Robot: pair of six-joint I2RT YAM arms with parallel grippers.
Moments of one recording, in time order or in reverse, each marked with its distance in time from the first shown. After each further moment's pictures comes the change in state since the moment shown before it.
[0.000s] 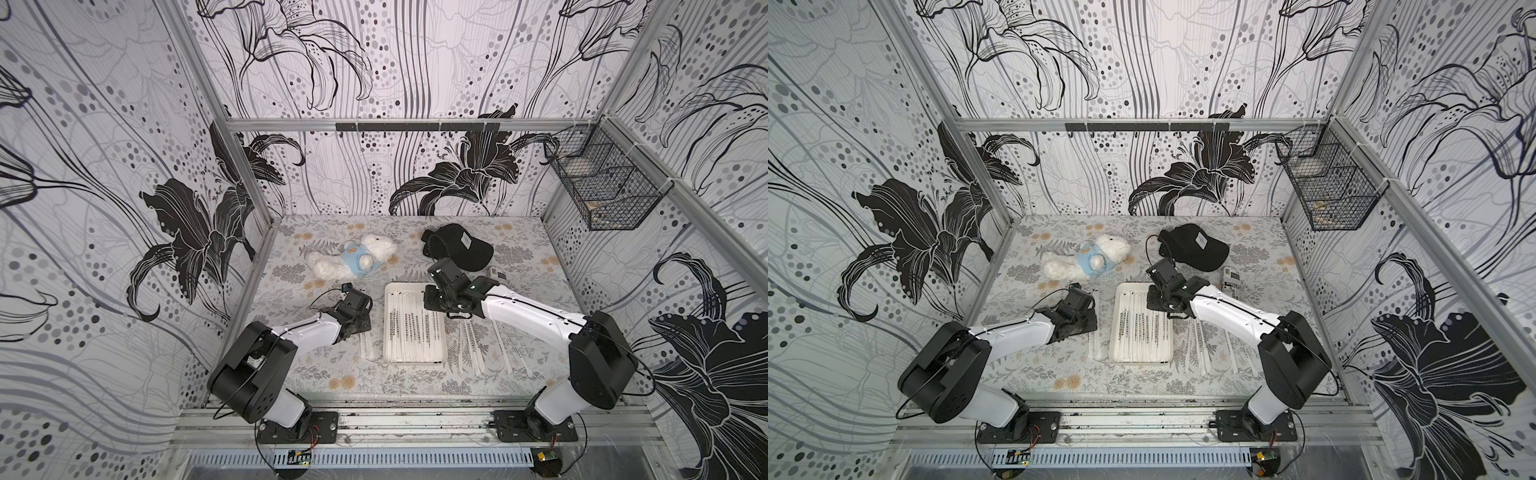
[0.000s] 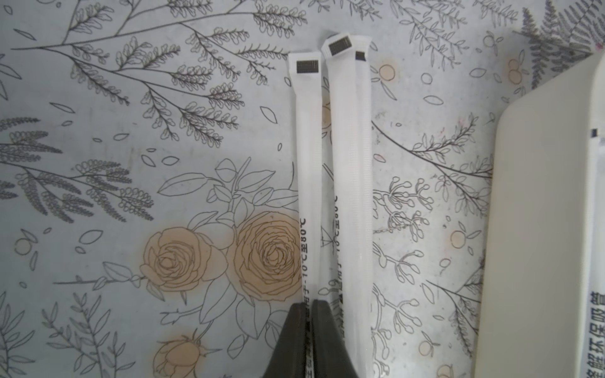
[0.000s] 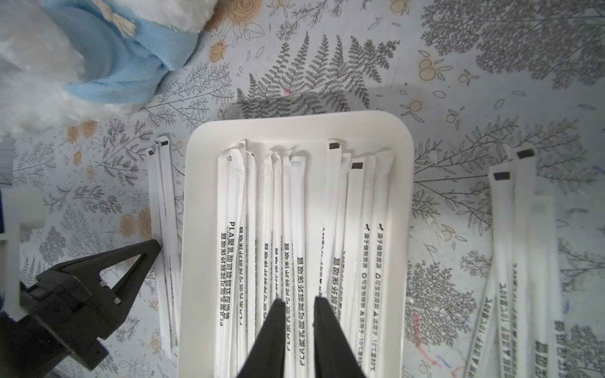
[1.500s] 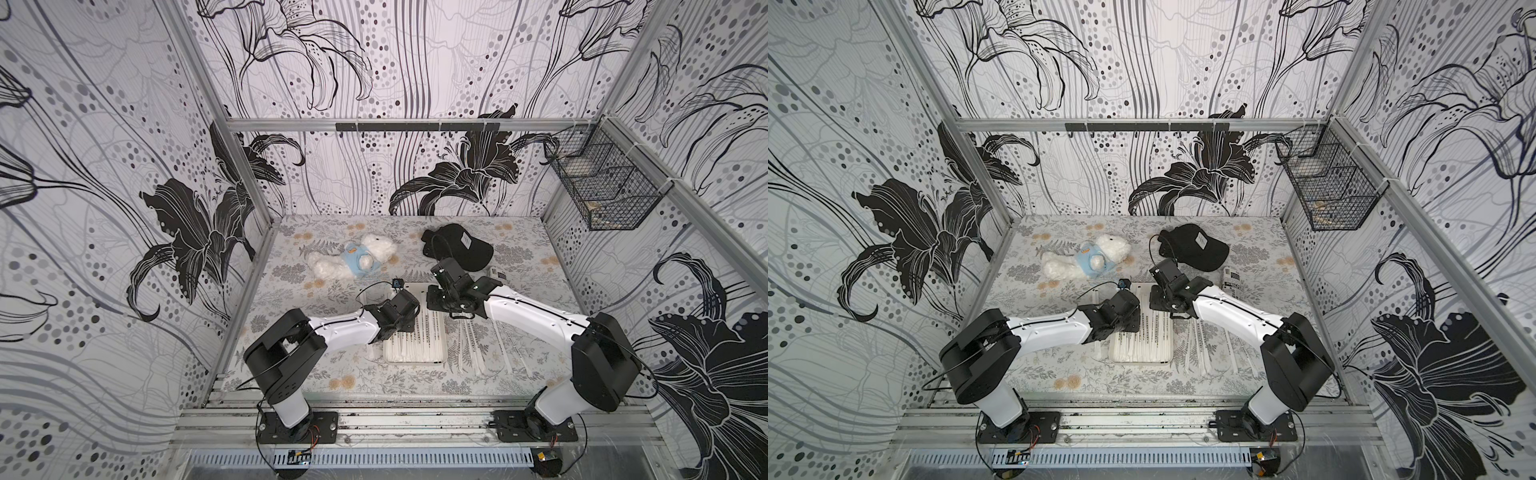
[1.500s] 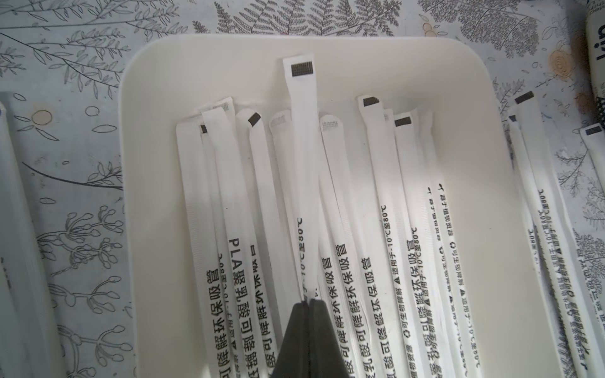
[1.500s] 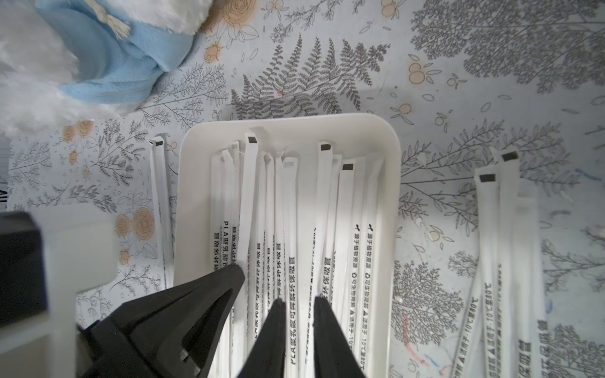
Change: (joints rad) left arm -0.322 0.215 0.264 0.054 -0.035 -0.042; right arm -0.017 -0.017 -0.019 0.003 -0.003 -0.022
